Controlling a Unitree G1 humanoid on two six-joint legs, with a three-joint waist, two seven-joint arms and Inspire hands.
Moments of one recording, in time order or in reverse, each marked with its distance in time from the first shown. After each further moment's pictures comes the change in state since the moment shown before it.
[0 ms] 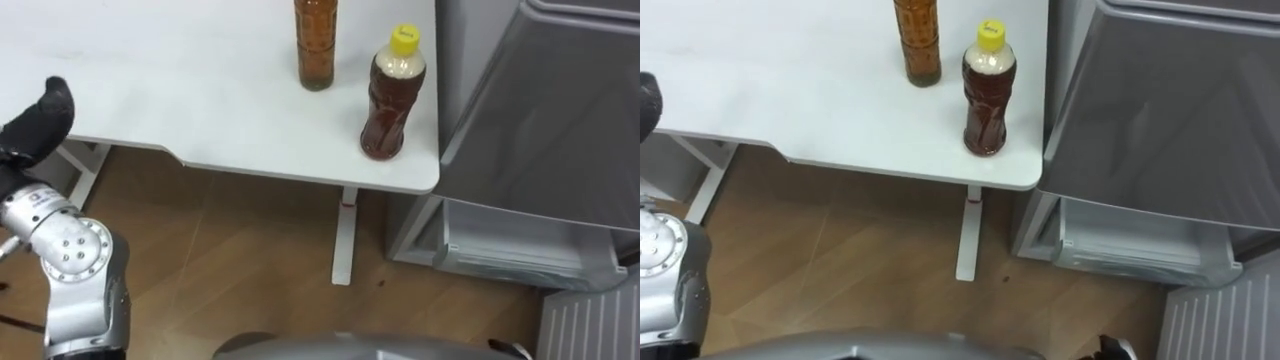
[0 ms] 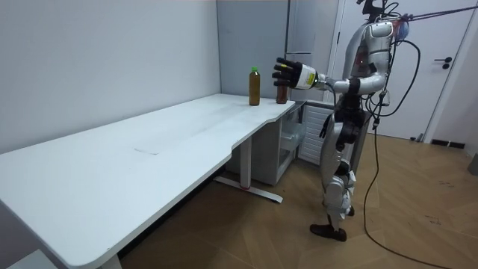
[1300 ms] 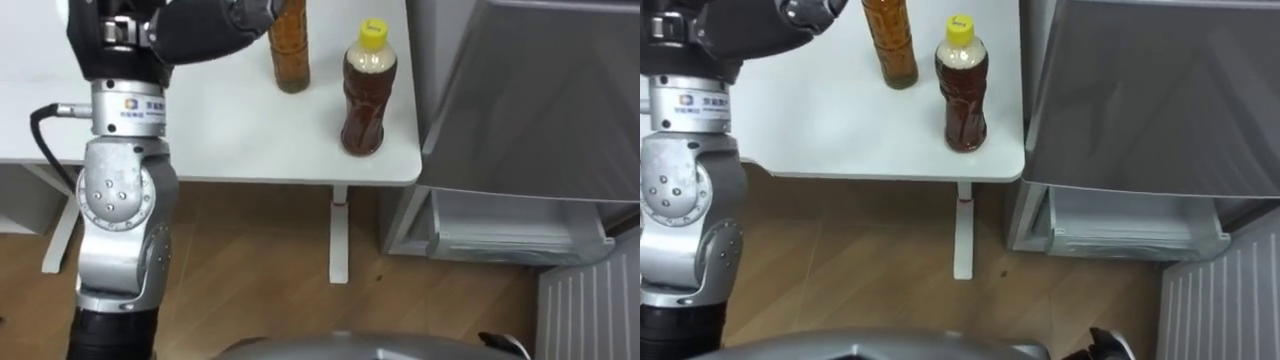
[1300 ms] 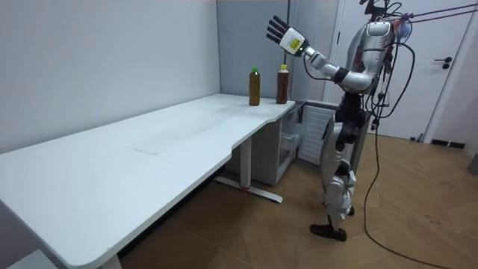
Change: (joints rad) left arm -0.160 0.002 -0.271 -0.294 -0.068 0.058 -0.669; right arm -0.065 -0.011 0.046 0.105 -0.036 -0.033 0.029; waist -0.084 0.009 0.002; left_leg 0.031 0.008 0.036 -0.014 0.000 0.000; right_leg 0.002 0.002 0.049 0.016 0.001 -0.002
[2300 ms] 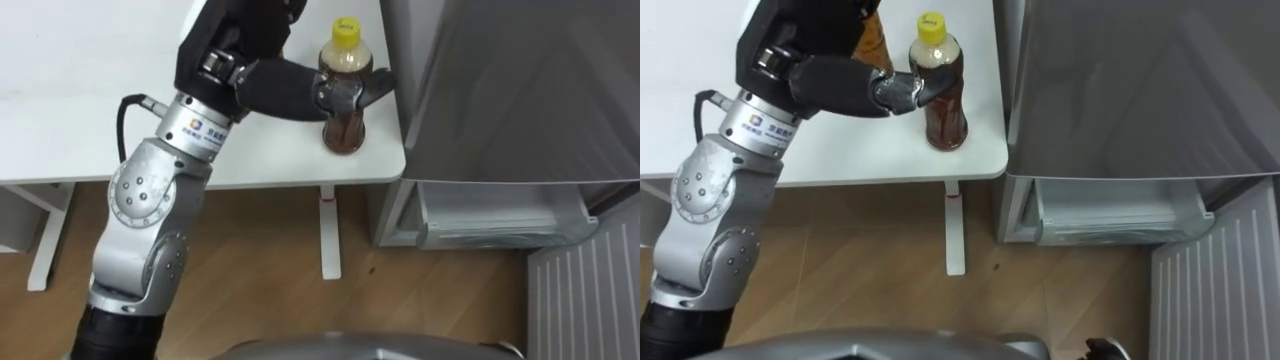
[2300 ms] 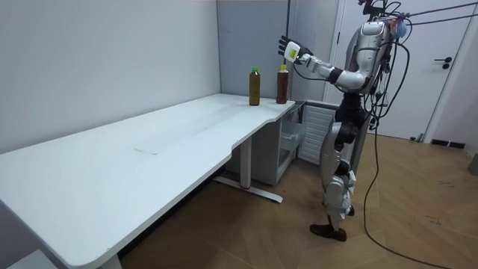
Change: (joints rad) left arm 0.001 0.037 -0.077 0.016 -0.152 0.136 -0.315; right arm -0.008 0.002 0.001 -0.003 -0.086 0.074 0.051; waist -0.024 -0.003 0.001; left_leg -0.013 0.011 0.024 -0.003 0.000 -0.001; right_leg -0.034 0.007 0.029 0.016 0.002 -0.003
